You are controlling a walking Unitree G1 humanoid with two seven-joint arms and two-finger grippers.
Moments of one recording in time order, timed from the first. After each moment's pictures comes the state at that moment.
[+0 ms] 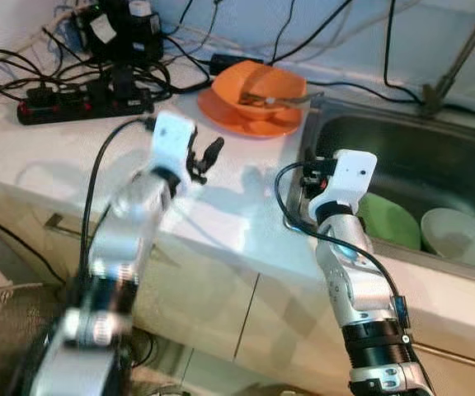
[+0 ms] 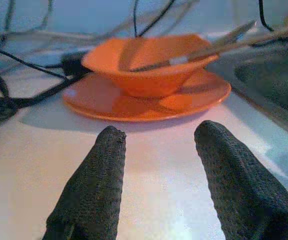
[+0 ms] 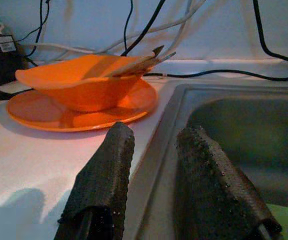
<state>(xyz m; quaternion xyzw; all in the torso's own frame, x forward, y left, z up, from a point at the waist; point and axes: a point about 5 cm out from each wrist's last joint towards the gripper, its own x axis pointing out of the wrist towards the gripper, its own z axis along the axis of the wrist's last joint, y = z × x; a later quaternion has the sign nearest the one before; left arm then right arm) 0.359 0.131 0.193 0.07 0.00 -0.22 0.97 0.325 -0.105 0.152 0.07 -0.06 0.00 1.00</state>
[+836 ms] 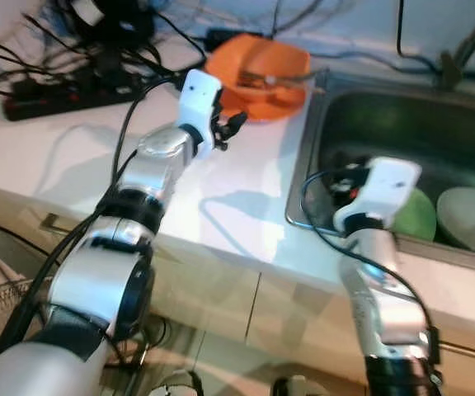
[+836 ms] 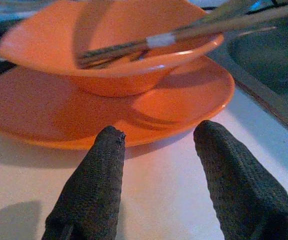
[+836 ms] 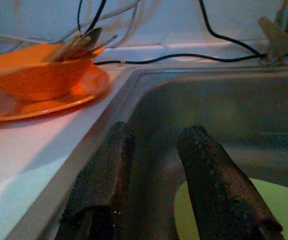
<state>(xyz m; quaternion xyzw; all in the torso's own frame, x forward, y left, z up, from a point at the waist) 0.411 0.103 0.219 0.06 0.03 -0.26 0.96 0.288 -0.130 0.171 0.06 -0.08 -0.05 0.99</state>
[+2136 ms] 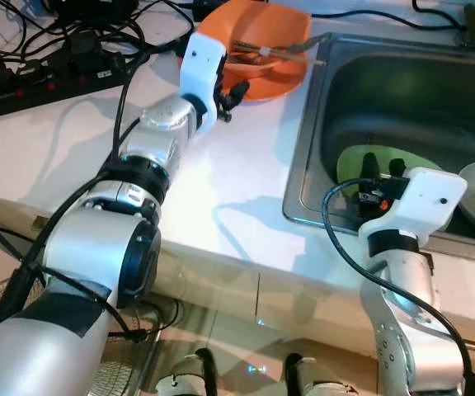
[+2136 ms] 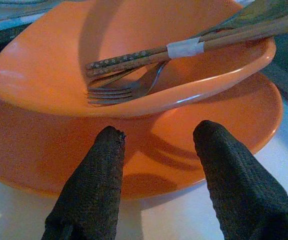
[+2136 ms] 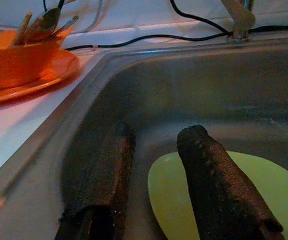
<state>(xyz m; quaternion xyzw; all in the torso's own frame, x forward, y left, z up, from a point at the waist) 0.423 0.101 0.259 0.08 -0.02 -0.23 0.97 0.246 -0.138 0.192 0.06 -0.10 -0.09 0.99</state>
